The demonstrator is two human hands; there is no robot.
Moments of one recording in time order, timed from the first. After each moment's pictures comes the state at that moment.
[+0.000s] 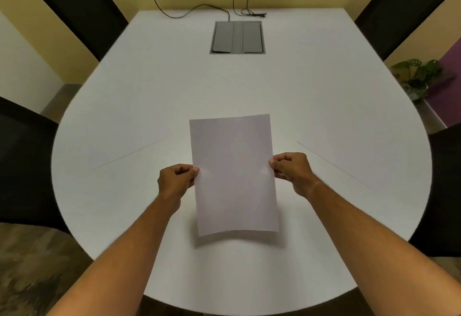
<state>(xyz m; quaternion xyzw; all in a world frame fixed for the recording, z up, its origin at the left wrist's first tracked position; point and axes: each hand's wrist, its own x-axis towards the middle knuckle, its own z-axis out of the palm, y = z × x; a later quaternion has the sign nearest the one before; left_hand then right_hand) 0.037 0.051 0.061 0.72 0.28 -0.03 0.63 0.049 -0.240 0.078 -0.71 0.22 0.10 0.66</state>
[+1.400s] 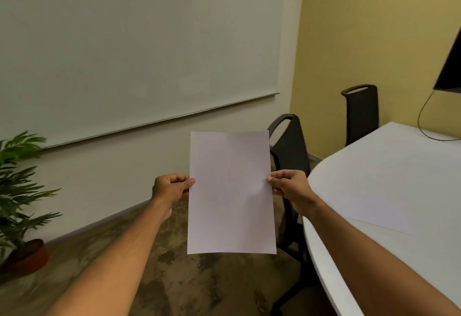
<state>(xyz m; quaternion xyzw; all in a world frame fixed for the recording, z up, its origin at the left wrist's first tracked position) -0.409 0.528 0.264 0.58 0.45 0.38 0.56 -0.173 0.341 0.261 -0.65 -0.29 0.29 0.64</state>
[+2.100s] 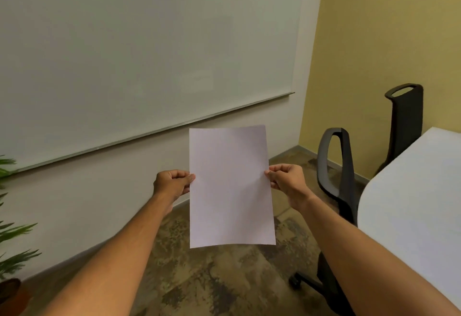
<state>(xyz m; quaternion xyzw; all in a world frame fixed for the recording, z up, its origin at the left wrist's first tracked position) -0.314 0.828 0.246 0.59 0.46 0.37 0.55 -0.086 0.645 0.245 -0.66 -0.23 0.27 0.67</state>
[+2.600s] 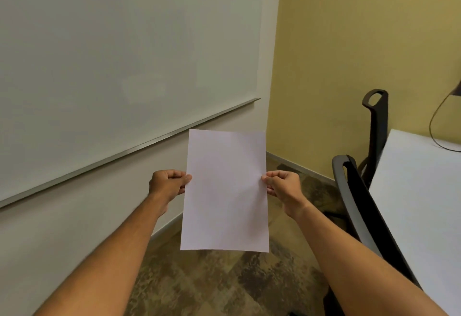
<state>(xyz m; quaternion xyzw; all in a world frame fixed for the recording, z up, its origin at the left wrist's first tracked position) -0.096 1.054 0.240 0.65 0.39 0.29 0.58 0.072 0.819 0.234 -0.68 -0.12 0.19 0.70</state>
